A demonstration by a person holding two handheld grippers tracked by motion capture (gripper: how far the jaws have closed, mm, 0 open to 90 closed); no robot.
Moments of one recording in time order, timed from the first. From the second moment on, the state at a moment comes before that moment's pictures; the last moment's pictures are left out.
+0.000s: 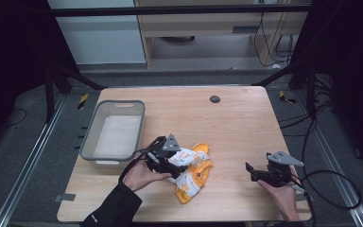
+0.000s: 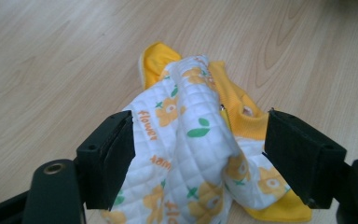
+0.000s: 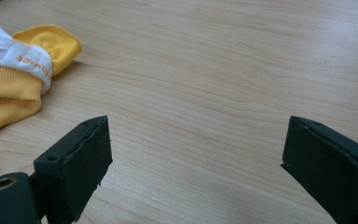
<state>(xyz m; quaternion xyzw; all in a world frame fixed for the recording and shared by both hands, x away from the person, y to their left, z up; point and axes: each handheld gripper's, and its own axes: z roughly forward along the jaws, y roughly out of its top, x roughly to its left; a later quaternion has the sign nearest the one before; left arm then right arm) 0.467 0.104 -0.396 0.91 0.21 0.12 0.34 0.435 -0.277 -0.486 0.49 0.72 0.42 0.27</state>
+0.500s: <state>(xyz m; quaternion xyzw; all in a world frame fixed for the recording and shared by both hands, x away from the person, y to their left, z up) 0.450 0.151 -0.404 0.86 0.27 0.15 0.41 0.435 -0.276 -0.486 0.49 0.72 0.41 0.27</state>
